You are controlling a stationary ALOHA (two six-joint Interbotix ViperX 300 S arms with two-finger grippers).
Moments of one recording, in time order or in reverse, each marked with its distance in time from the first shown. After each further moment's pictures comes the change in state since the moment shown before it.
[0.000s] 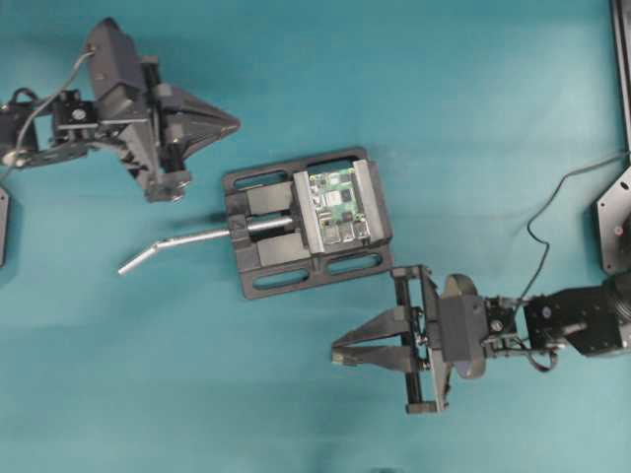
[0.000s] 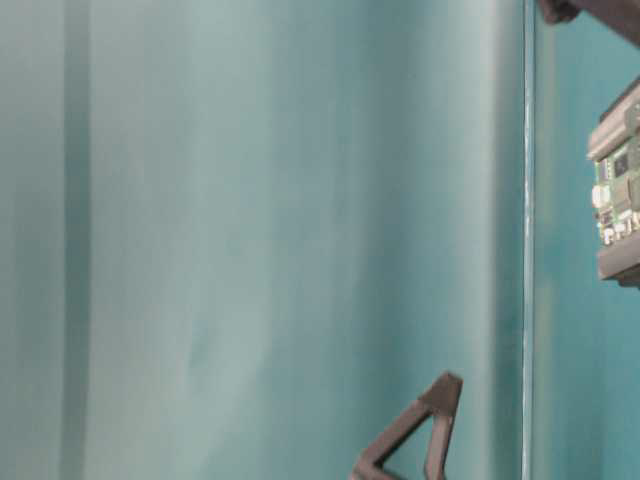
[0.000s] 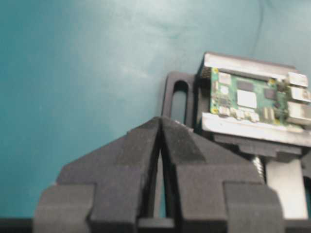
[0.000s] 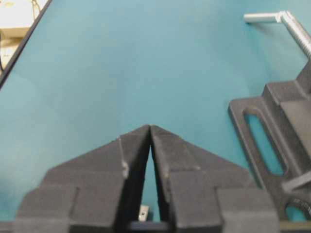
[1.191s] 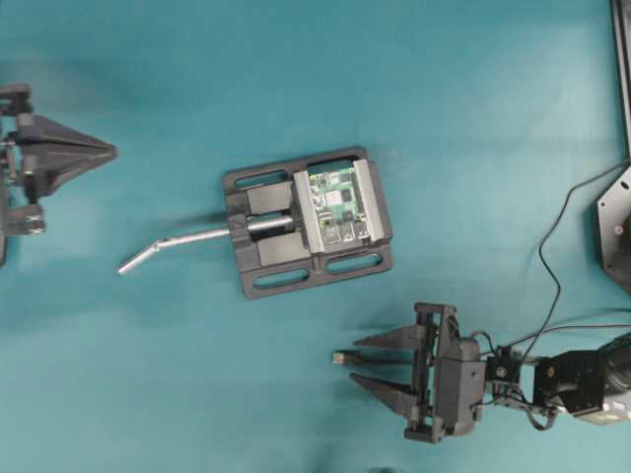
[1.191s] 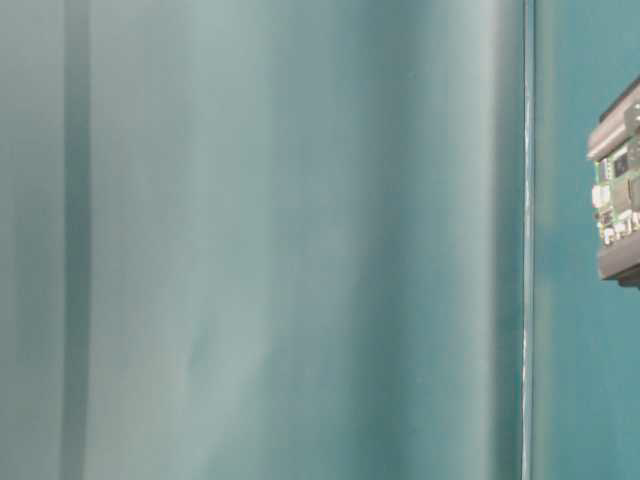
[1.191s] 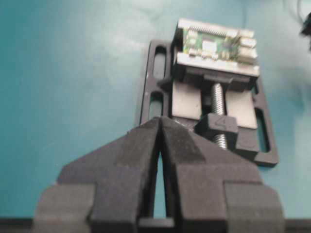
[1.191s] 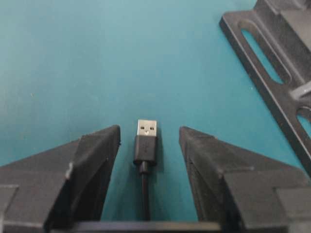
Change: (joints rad) left arm -0.029 -0.729 0.400 0.002 0.184 -0.006; right arm 0.209 0.176 -0.092 0.480 -0.051 -0.288
